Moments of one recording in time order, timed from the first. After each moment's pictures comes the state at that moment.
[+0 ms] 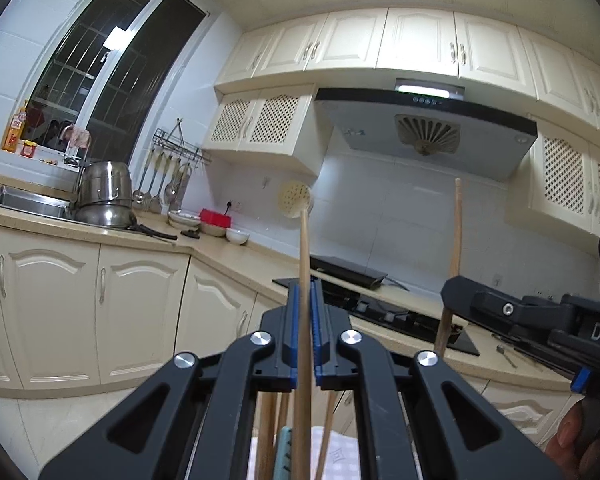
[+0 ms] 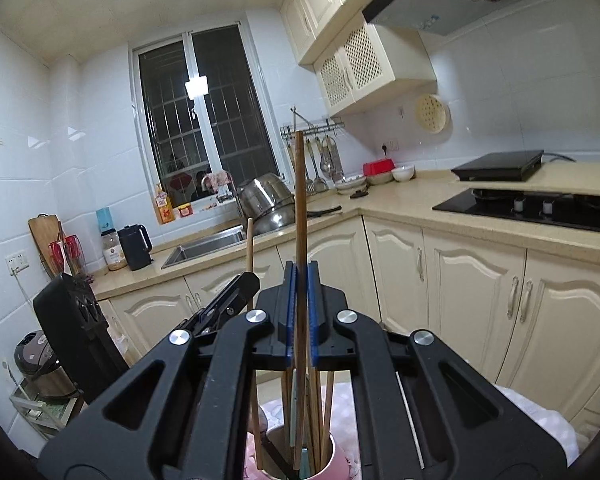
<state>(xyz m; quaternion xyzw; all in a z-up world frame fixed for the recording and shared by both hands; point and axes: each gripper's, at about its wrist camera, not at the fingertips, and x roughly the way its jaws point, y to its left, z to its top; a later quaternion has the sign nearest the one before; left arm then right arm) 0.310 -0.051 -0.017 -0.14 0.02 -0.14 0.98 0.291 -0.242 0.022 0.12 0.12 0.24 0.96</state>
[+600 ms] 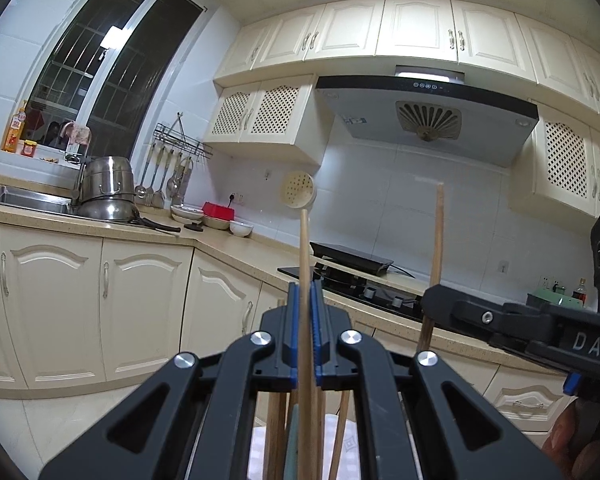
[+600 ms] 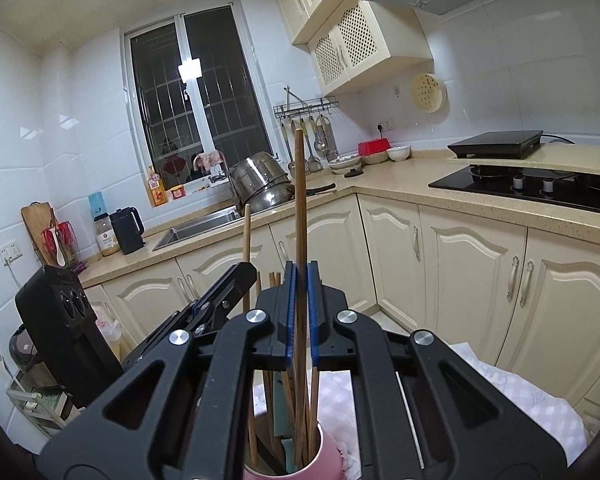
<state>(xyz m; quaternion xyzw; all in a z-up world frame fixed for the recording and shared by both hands) 0.312 -0.053 -0.044 -0.13 0.03 -0.14 0.98 0.299 -0.231 -0.001 0.12 0.15 0.23 0.95</state>
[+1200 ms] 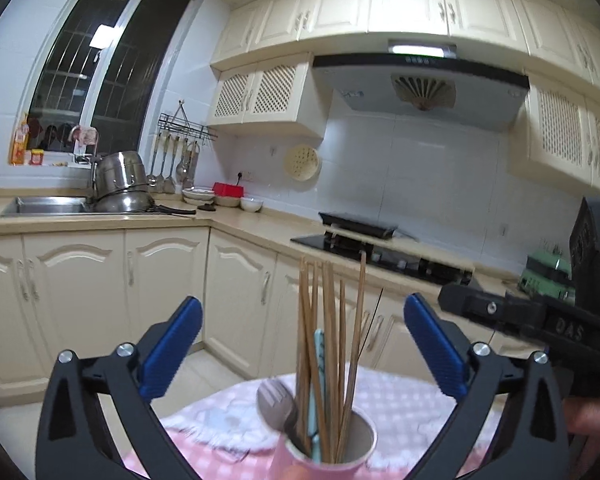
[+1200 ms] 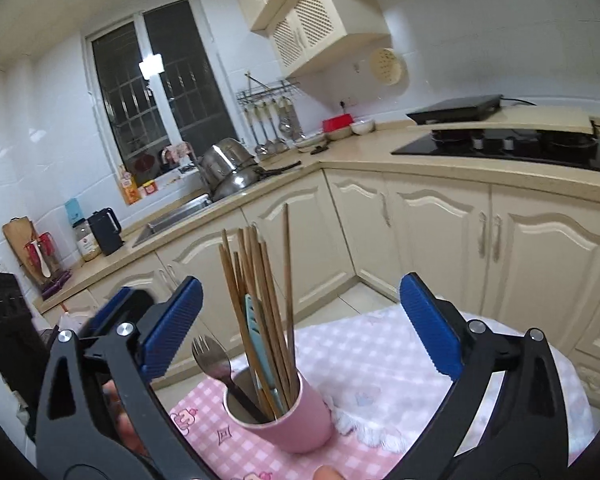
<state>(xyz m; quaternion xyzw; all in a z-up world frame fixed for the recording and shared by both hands) 0.243 -0.026 -0.030 -0.07 0.10 -0.13 0.98 0.263 -0.259 -0.019 0.16 0.21 0.17 0.95</state>
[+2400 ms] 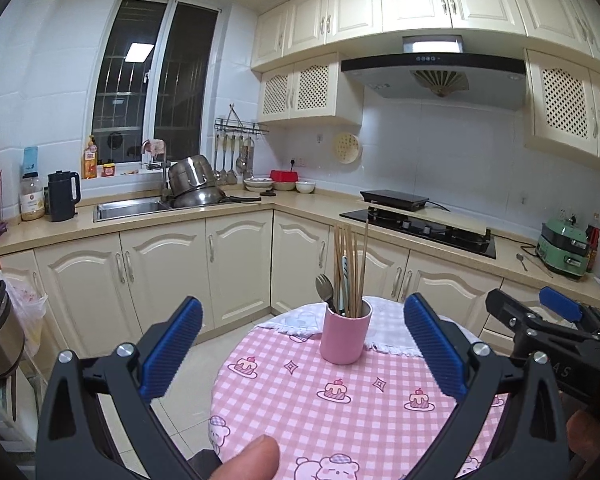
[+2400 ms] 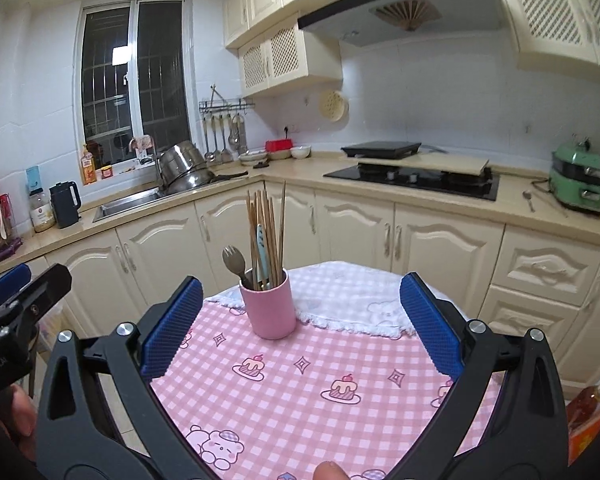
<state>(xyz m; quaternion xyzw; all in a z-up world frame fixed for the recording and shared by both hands) -0.006 0.015 0.034 -0.03 0.14 -0.03 0.99 0.023 -0.216 0.022 0.06 0.16 0.03 0.99</state>
